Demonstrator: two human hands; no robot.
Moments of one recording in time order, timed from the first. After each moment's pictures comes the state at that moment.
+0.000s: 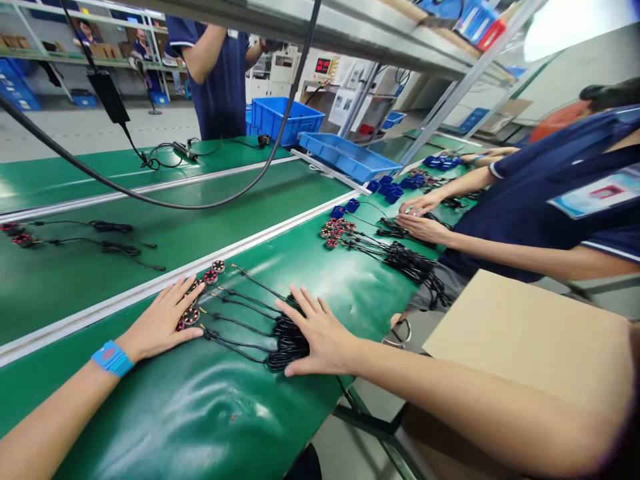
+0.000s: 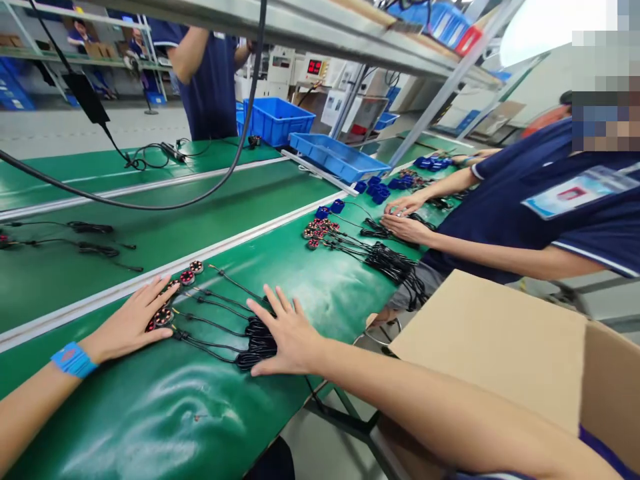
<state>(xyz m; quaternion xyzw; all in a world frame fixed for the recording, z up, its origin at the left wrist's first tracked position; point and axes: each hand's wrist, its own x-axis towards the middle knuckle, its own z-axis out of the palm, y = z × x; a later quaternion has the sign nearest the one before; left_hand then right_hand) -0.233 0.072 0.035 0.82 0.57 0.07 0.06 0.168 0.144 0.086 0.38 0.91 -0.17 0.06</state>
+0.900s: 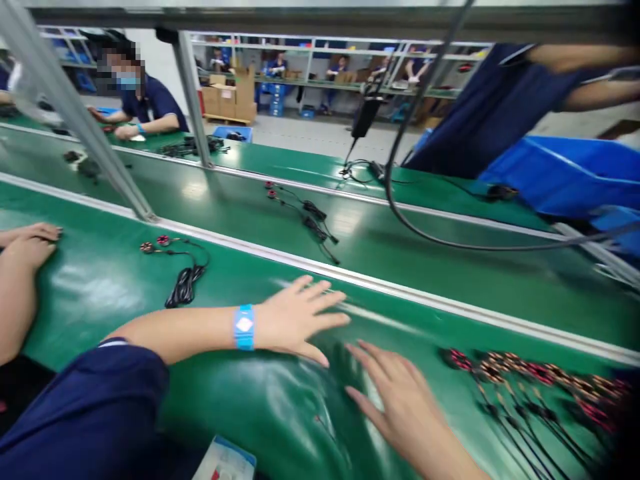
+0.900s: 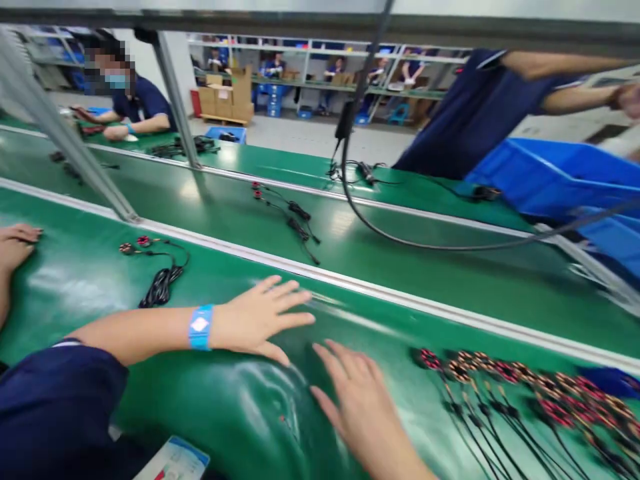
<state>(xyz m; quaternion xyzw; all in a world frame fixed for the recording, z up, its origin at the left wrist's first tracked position) -0.165 -0.015 0.125 0.77 0.63 0.10 -0.05 0.084 0.149 0.068 0.06 0.99 -0.04 -0.08</state>
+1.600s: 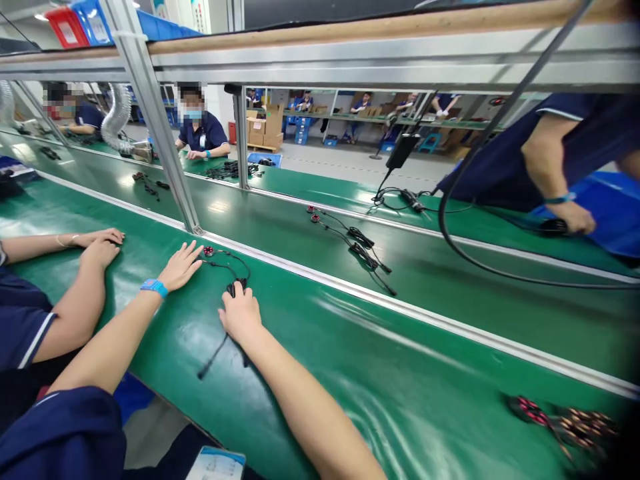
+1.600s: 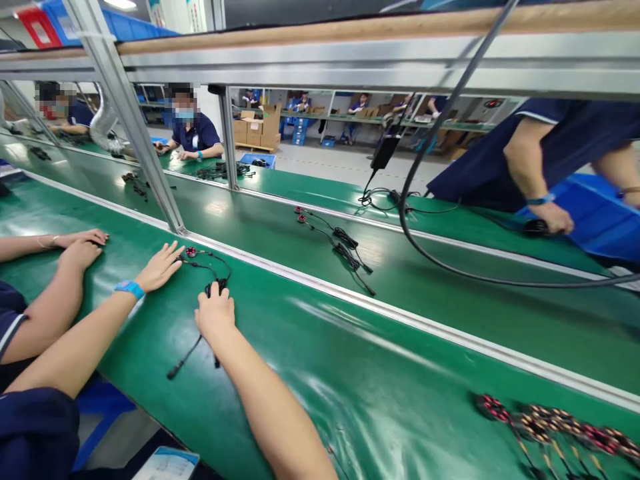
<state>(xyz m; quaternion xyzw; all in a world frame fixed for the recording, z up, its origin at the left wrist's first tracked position) -0.414 -0.292 0.050 0.32 0.93 0.19 -0.06 -0.219 -0.098 0.063 -0.03 0.98 -0.19 -0.01</state>
